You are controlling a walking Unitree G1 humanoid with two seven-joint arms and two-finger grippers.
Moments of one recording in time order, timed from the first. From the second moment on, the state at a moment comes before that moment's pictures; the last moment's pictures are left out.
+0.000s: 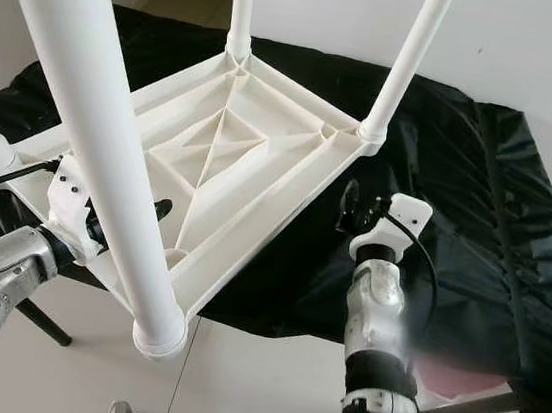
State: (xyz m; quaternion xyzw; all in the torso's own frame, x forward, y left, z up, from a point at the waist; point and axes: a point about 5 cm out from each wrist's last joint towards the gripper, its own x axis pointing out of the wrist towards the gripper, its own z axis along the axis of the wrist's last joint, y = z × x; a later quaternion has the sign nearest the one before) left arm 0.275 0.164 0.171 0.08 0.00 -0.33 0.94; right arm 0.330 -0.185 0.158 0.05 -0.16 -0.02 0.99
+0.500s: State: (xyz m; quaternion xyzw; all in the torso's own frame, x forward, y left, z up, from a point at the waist) left arm 0.268 0.179 0.164 0.14 0.05 -0.46 0.87; right arm 0.315 -0.198 0.162 0.03 -0.15 -0.02 0.99
